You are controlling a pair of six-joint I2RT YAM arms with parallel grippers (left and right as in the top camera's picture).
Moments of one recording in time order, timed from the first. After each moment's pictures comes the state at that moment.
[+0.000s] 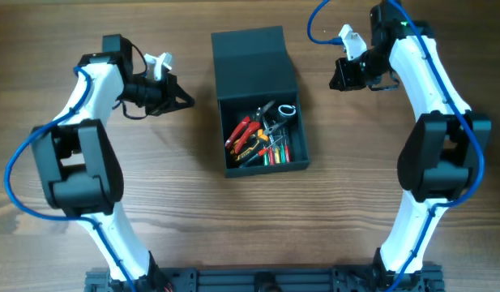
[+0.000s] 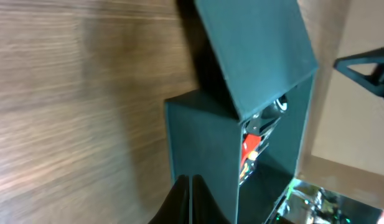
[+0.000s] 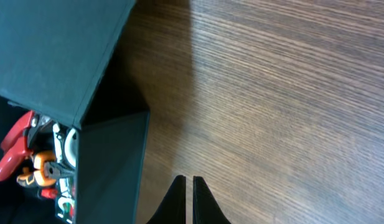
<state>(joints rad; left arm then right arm) 0.09 2.08 1.54 -0.97 0.83 0.03 0.02 2.16 1.81 -1.09 -0.42 -0.24</state>
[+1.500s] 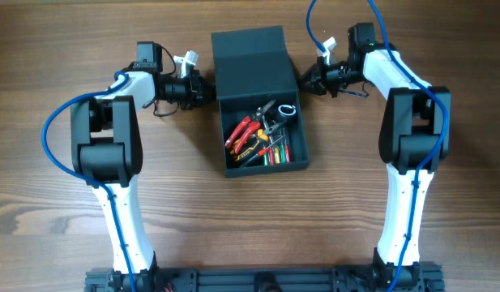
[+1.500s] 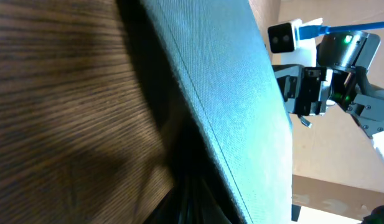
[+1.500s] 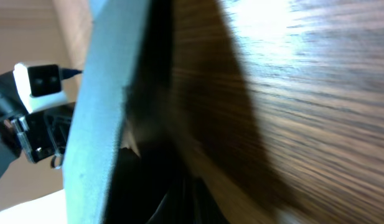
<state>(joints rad) 0.00 2.34 1.53 -0.45 1.10 -0.30 0.03 2.45 1.81 -0.72 -0.95 0.26</state>
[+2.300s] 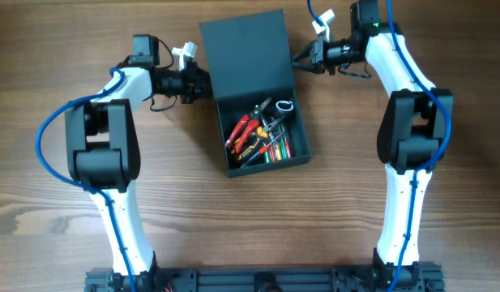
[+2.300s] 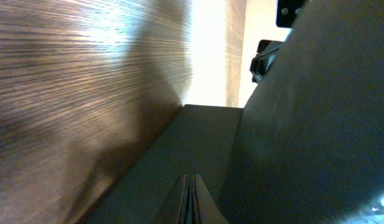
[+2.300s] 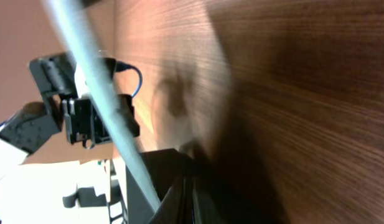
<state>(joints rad) 0.00 2.28 1.54 -0.47 1.20 -0.33 0.05 2.45 2.04 -0.88 -1.06 0.10</state>
